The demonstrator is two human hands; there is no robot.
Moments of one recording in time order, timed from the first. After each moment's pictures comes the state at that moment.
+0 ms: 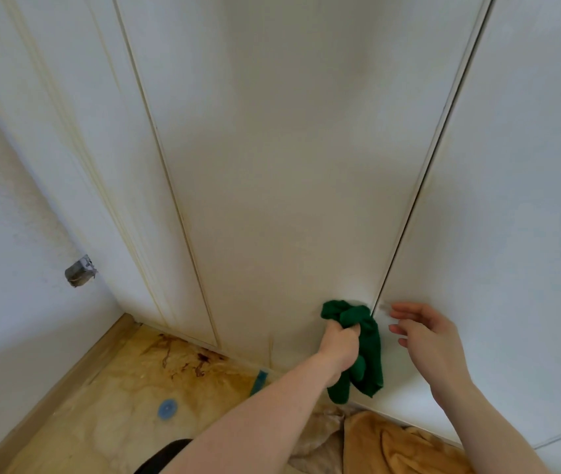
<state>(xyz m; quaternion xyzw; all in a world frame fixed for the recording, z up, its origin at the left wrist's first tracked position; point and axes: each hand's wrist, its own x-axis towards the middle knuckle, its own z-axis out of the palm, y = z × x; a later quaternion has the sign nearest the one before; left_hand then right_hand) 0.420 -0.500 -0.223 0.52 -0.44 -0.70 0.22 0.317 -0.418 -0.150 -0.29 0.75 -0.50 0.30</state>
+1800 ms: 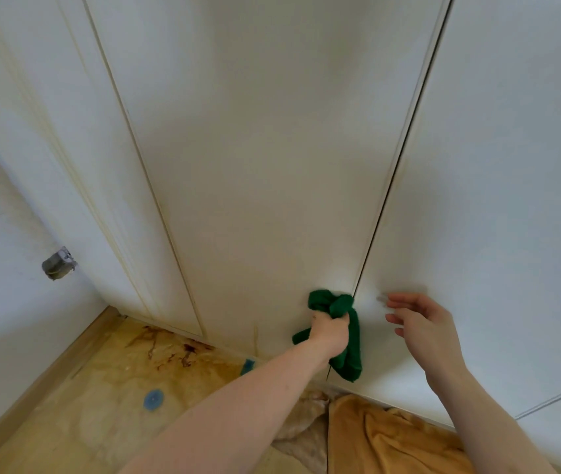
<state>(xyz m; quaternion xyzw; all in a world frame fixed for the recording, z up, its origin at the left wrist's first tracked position) 0.399 -0.501 -0.237 0.58 -0.45 -0.65 0.21 0.295 -0.401 -0.152 -0.27 0.76 -0.51 0.30</state>
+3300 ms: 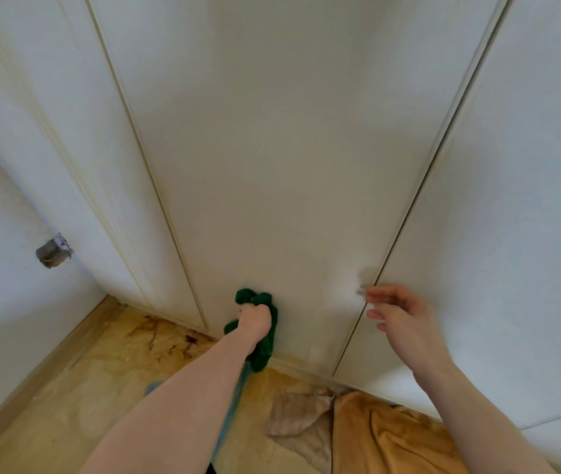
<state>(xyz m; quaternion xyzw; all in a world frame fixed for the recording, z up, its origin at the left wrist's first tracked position) 0.513 -0.606 -0.327 0.71 -0.39 -0.56 0.17 0.326 -0.437 -0.163 -0.31 0.75 -0.47 0.34</state>
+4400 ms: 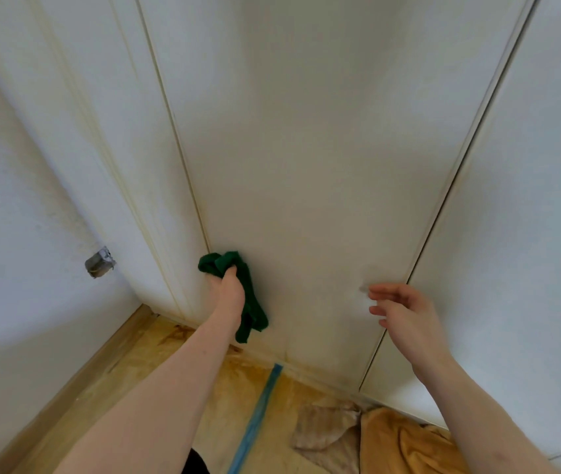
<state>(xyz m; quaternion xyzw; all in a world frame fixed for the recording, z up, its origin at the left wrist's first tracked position) 0.593 -0.628 -0.231 0.63 -0.30 -0.51 0.51 0.359 -0.453 -0.147 -0.33 0.73 -0.49 0.35</state>
